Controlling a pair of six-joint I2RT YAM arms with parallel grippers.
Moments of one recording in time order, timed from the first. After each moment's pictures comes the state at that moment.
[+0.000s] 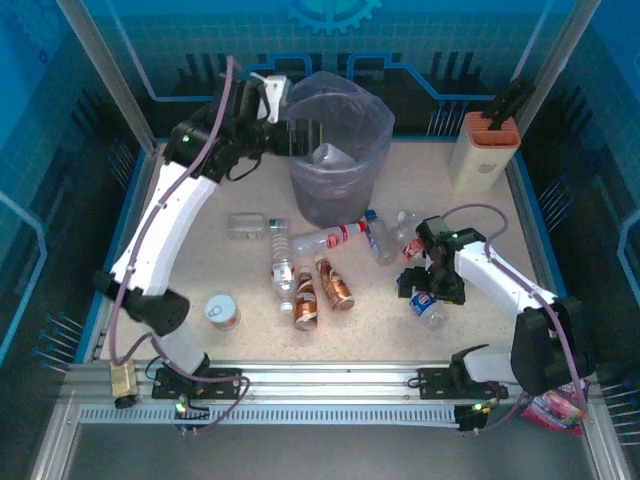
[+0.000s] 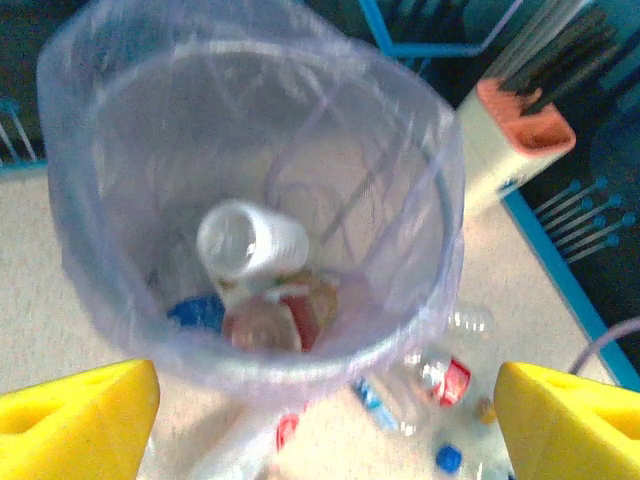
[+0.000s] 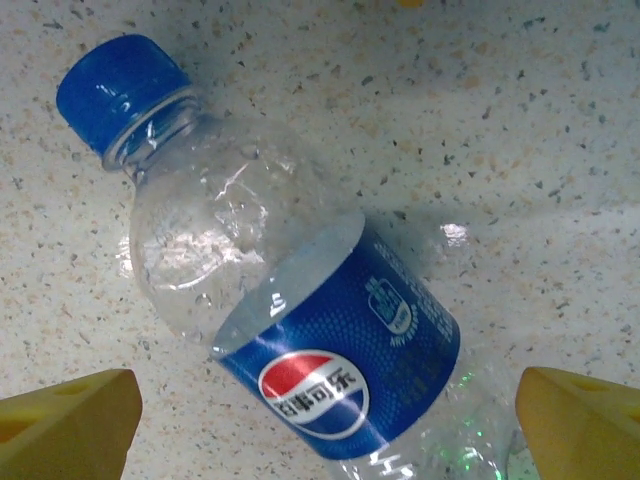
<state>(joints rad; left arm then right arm) -0.43 1.67 2.13 -1.03 0.12 -0.33 0.29 1.33 0.84 -1.07 -0.05 0.46</state>
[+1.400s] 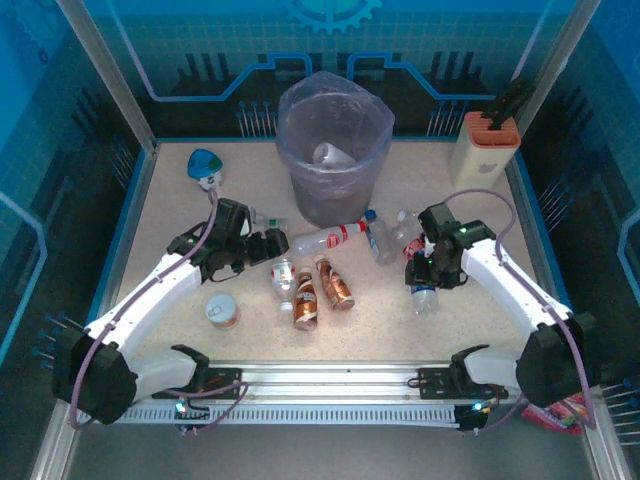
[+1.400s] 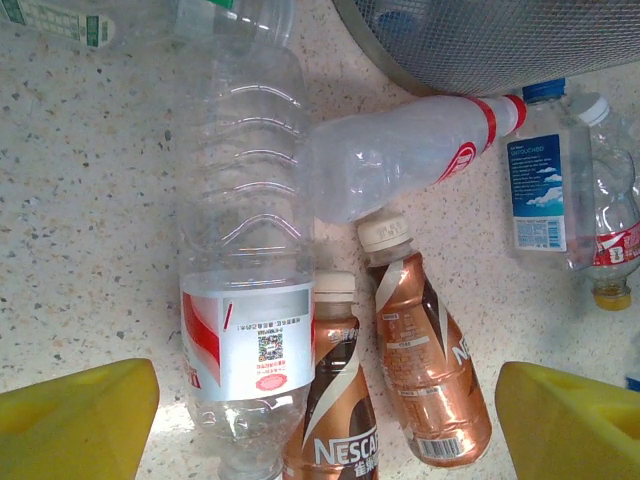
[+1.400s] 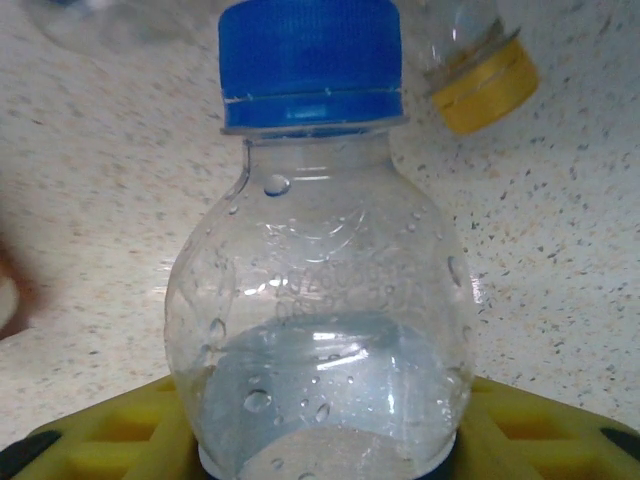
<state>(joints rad) -0.36 1.18 0.88 -0.63 0.21 -0.74 0.31 1.25 0.98 -1.12 -0.06 0.42</state>
